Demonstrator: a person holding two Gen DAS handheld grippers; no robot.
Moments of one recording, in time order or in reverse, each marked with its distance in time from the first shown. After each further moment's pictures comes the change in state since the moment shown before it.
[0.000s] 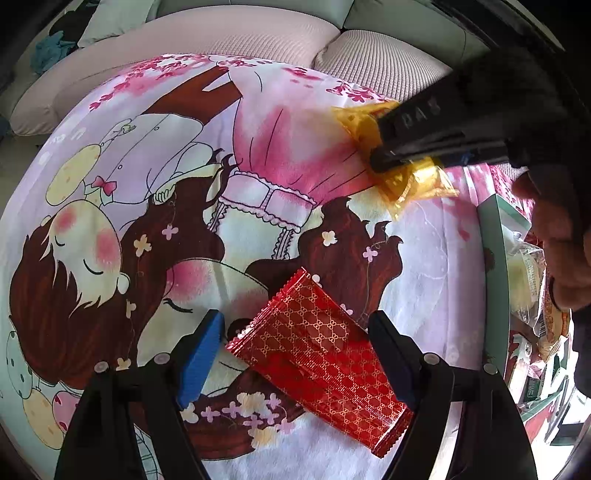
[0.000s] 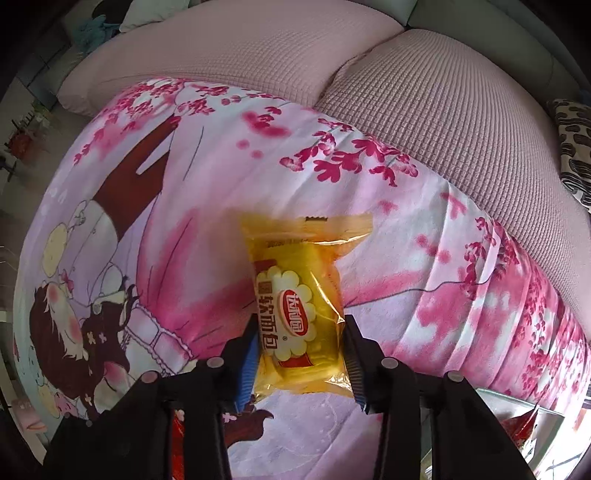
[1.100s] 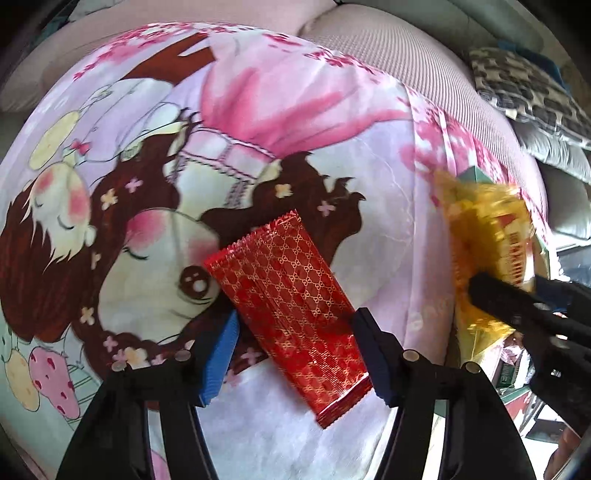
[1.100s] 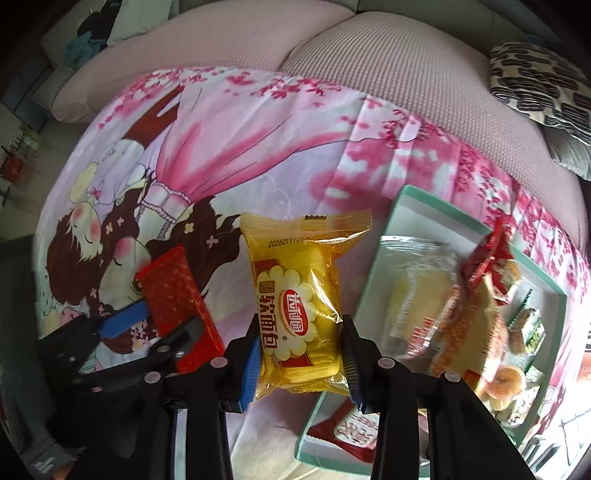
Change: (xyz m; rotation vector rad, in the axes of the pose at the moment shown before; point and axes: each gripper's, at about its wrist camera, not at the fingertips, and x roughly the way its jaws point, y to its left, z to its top) left arm -0.011 -0.025 -0.020 -0.031 0.125 -0.043; right arm -0.064 -0.025 -0.149 0.118 -0.009 -0.005
